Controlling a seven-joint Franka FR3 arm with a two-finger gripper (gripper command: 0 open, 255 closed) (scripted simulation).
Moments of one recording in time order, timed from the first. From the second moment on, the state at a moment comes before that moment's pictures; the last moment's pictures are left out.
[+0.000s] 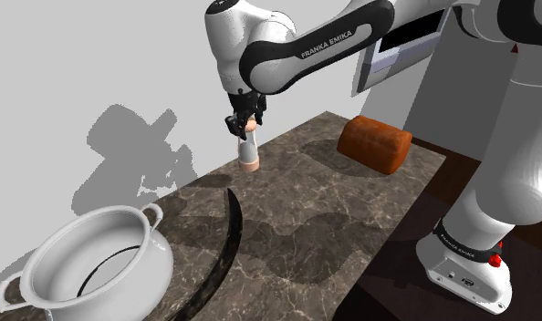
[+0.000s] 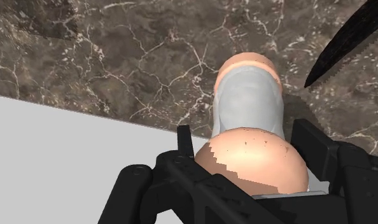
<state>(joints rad) 0.05 0.22 0.51 -1.76 -0.44 1.93 0.56</state>
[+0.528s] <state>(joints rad) 0.05 0.20 0.52 -1.69 -0.42 1.85 0.53</state>
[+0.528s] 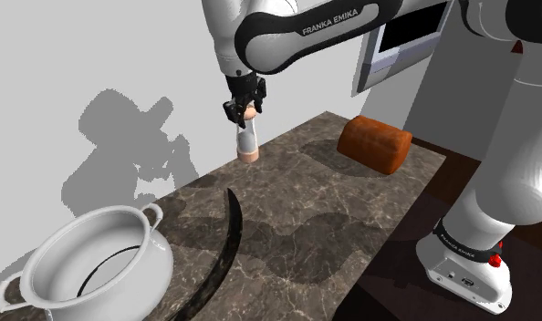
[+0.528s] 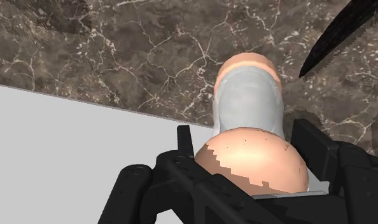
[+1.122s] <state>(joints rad) 0.05 0.19 0.53 -1.58 -0.41 1.74 0.49</state>
